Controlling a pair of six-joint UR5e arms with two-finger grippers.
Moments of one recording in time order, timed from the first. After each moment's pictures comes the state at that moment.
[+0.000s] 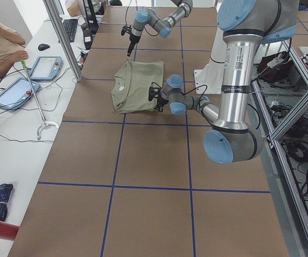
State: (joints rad) left arm -0.54 -1.65 -1.82 -2.27 -1.64 -1.25; right arm 0.71 -0.92 1.54 -1.40 1.70 1.23
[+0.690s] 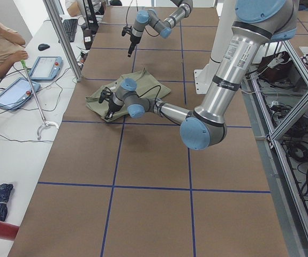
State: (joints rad) left arm -0.89 -2.07 -1.26 -2.28 -1.64 -0.91; right arm 0.71 -0.92 1.54 -1.40 1.70 1.25
